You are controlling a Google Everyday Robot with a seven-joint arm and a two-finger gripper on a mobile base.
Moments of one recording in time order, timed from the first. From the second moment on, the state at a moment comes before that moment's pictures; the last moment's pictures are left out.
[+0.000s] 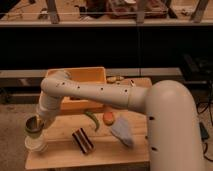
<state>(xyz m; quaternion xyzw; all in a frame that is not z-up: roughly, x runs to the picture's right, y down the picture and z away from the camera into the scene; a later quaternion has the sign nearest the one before) -0.298 0.162 0.675 -0.07 -0.50 -0.67 0.55</state>
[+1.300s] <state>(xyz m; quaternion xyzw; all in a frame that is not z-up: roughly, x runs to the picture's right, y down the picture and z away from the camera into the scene) -0.309 0.188 0.680 -0.10 -0.53 -0.68 0.50</state>
